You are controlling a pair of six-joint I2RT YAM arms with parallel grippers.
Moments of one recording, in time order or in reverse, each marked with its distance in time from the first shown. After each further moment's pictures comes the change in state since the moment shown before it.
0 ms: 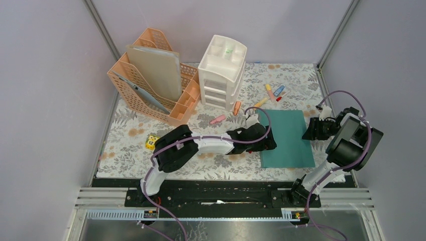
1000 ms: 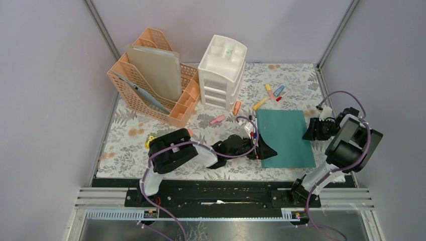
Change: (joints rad) left arm -0.004 -0.063 -0.459 0.911 0.272 -0.012; right arm 0.000 -0.019 -0.017 0.027 0.021 0.016
